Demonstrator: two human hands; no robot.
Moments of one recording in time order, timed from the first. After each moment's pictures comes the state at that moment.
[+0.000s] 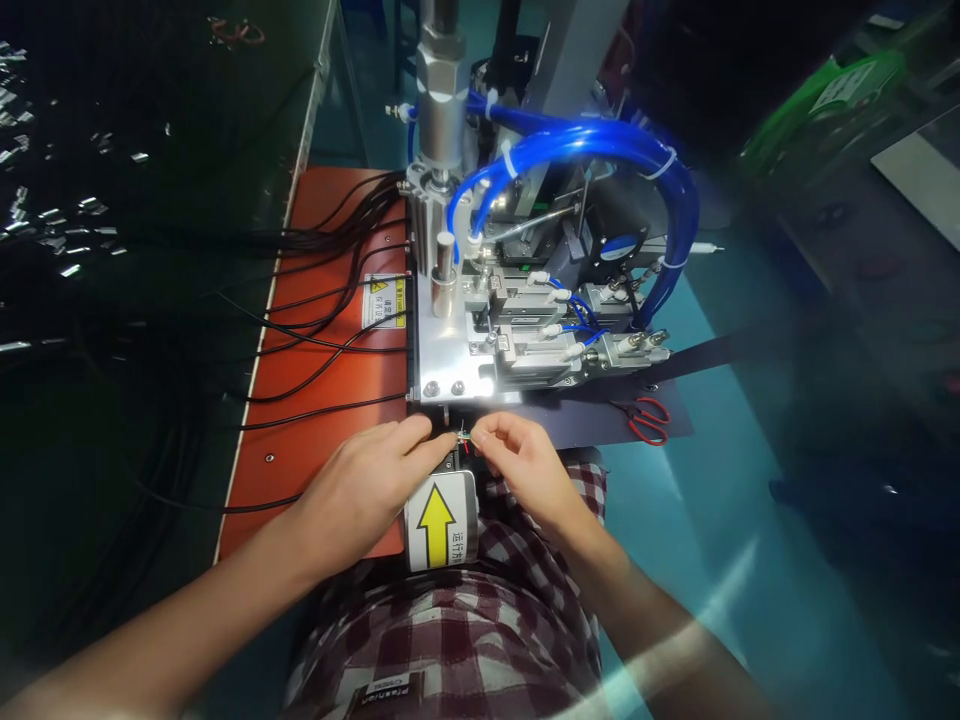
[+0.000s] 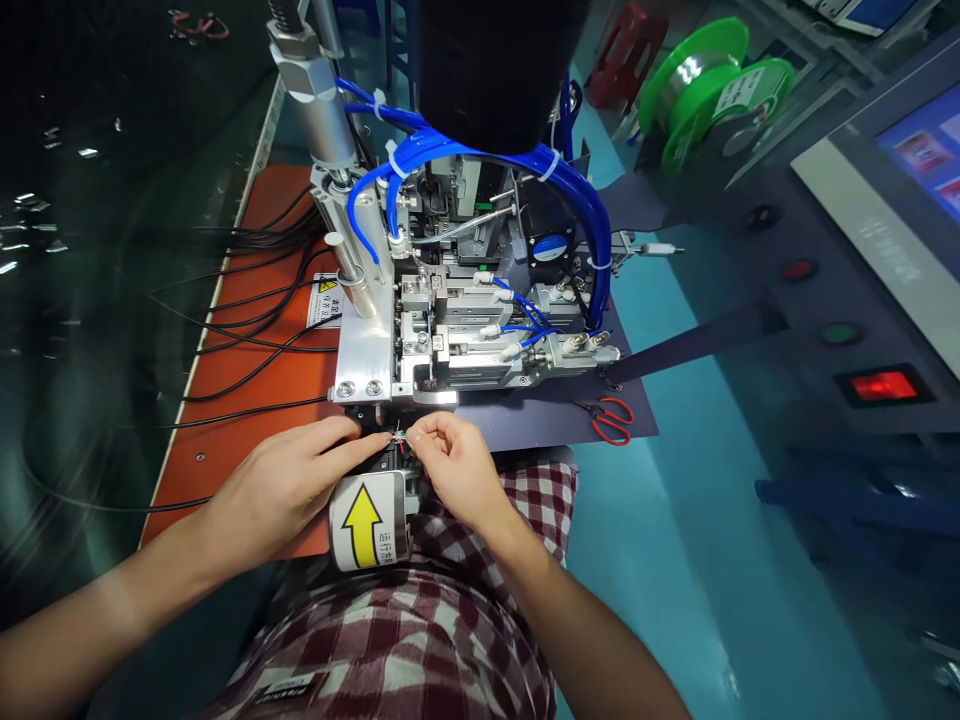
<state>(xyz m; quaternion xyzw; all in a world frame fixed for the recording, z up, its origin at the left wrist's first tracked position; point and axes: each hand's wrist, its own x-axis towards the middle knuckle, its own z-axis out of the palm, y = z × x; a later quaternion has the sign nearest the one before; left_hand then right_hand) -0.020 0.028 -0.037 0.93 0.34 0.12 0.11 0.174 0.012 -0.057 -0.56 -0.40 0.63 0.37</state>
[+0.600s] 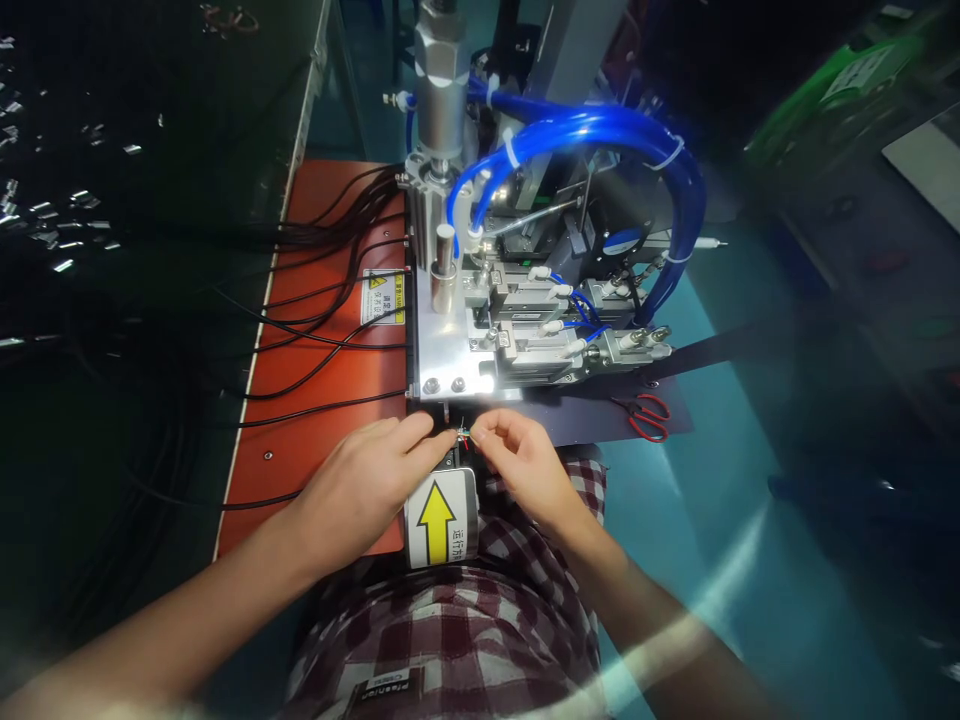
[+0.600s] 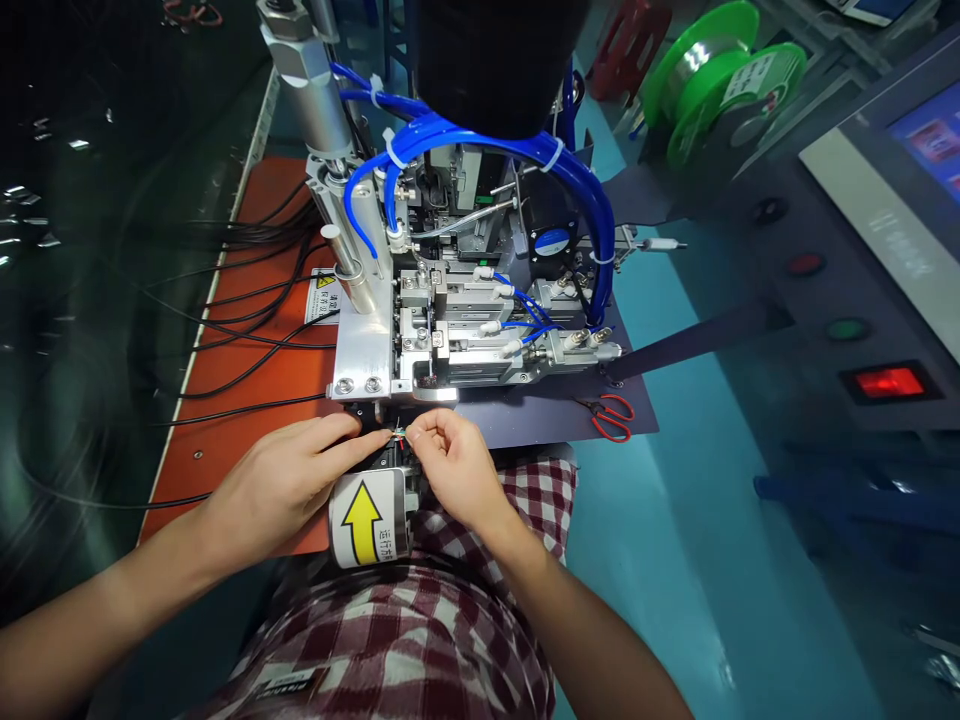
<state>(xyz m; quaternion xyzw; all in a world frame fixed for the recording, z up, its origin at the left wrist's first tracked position) -0.019 0.029 -0.036 0.93 0.33 0.13 0.12 0.174 0.010 -0.061 -0.56 -0.44 0.60 0.37</state>
